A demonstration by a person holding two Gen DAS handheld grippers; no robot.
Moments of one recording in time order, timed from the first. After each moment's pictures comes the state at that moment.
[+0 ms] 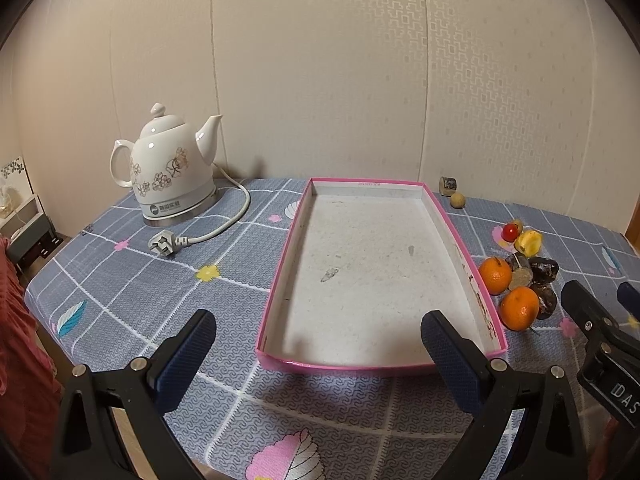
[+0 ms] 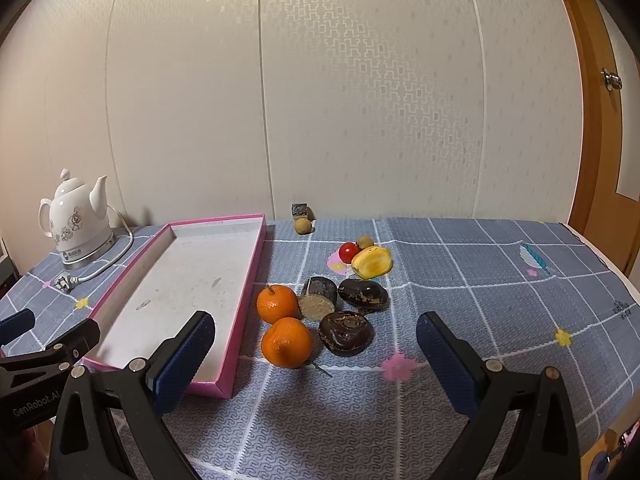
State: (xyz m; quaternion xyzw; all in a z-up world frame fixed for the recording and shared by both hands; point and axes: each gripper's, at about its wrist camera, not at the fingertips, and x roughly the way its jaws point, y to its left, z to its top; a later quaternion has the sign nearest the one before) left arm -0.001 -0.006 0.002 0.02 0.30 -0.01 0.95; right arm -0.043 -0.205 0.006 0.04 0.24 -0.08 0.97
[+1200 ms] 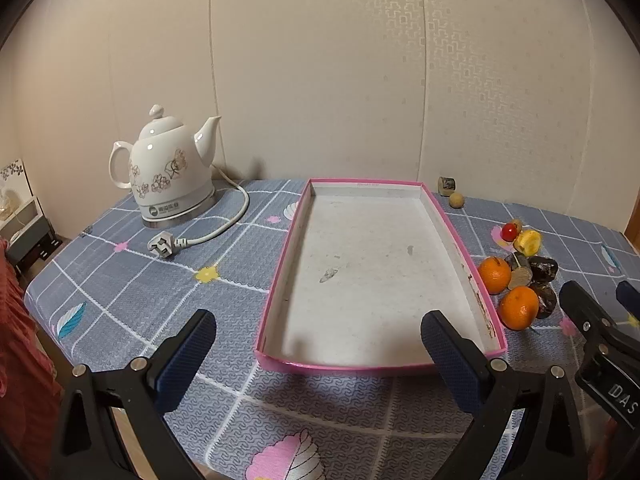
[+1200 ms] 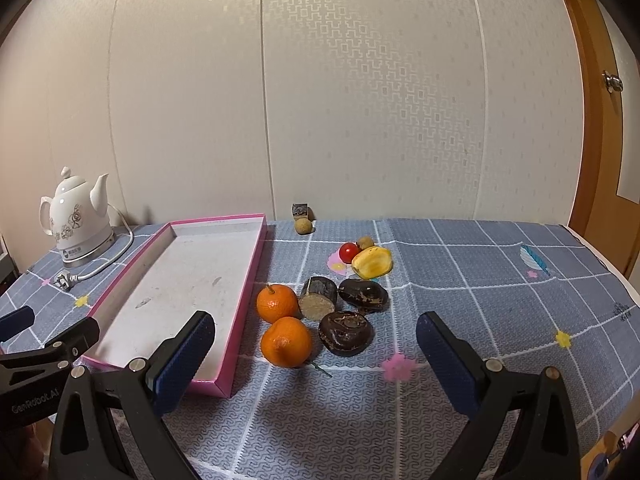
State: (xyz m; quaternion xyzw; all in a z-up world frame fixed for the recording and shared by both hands) left arm -0.002 -0.006 0.002 0.02 0.30 -0.01 0.95; right arm -0.042 -0.206 0.005 0.04 0.24 -0.08 0.97
